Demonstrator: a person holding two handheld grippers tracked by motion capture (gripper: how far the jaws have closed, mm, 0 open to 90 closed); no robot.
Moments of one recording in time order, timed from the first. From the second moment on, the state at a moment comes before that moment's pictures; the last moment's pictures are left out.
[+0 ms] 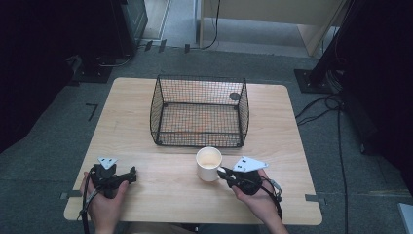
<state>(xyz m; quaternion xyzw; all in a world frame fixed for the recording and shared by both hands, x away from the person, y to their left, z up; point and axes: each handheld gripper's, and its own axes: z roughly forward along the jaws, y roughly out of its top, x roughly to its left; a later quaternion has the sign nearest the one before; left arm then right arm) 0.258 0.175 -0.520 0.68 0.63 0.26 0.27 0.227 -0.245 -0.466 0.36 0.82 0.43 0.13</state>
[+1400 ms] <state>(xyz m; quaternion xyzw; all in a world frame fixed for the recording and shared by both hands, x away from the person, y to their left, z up) 0.258 0.174 -0.520 0.69 0.63 0.25 0.27 0.250 -0.226 -0.376 0.31 0.80 0.50 0.13</state>
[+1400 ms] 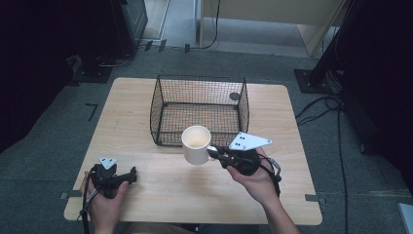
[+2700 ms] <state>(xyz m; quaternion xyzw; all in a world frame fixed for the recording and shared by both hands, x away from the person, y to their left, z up) 0.258 0.174 -0.520 0.69 0.62 0.25 0.27 0.338 -0.219 -0.366 0.39 0.74 0.51 0.19</state>
